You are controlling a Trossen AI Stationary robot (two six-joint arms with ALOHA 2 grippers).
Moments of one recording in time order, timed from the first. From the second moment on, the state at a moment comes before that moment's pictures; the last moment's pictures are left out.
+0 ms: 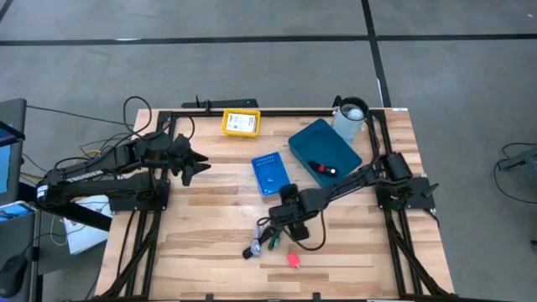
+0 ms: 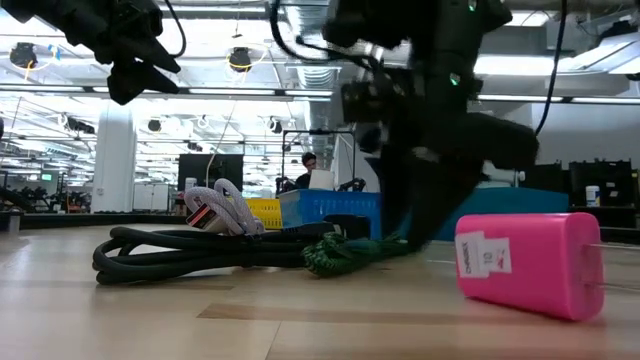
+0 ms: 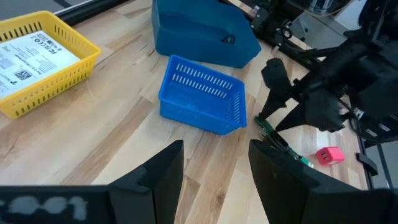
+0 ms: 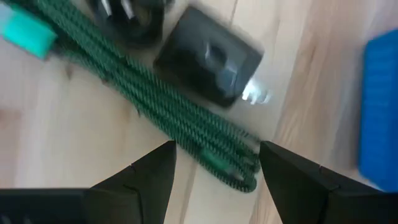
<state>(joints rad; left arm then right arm) 0.32 0.54 0.58 -0.51 0.14 -0.39 0.28 2.02 1.36 -0.71 0.15 -0.03</state>
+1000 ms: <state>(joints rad) 0.32 0.54 0.58 -0.51 0.14 -0.39 0.29 2.03 1.36 -0.90 0.02 -0.01</state>
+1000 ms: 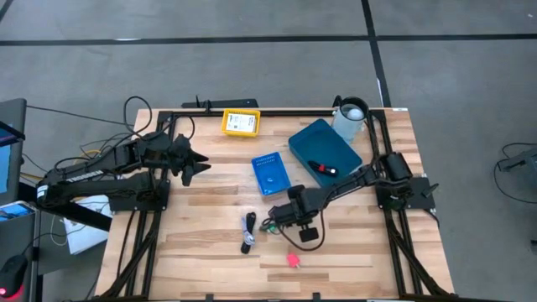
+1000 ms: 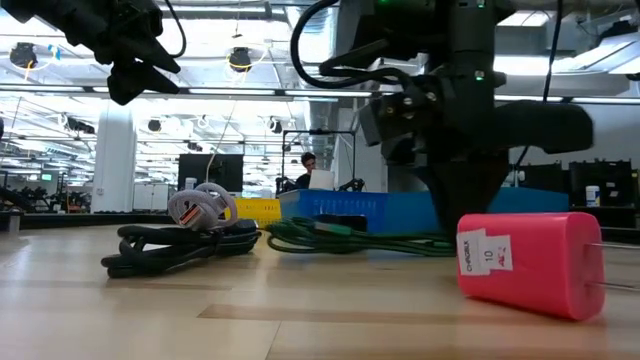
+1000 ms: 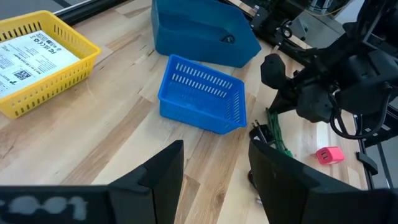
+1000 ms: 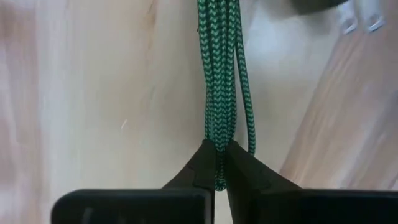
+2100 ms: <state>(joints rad) 0.32 0.54 0.58 -0.51 0.14 -0.36 0.26 1.97 1.77 -1.55 0.28 0.17</state>
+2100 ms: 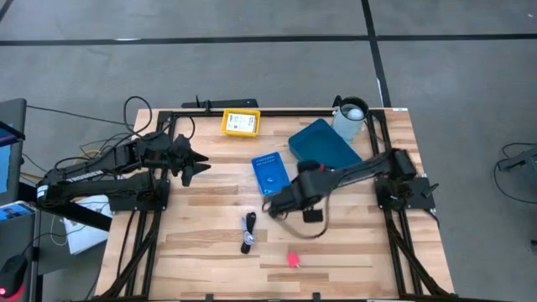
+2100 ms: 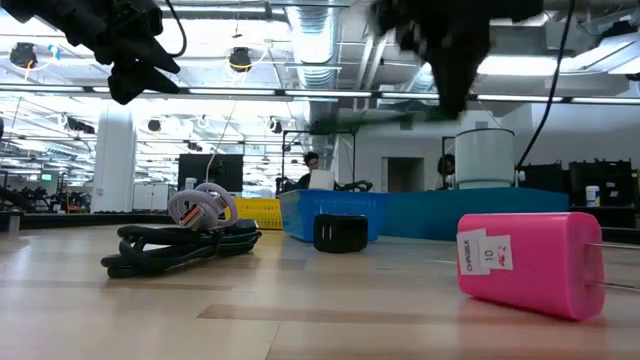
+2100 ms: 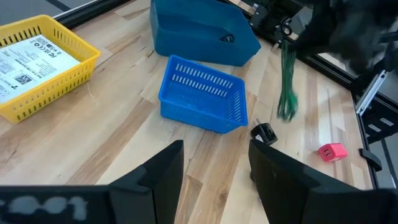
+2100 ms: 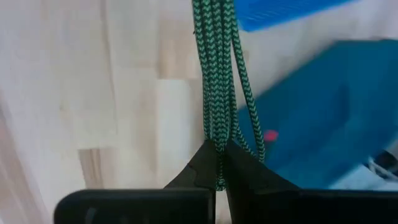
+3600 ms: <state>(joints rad) 0.32 0.54 0.58 -0.53 0.12 -0.36 -0.01 1.42 0.91 -1.11 0.42 0.86</state>
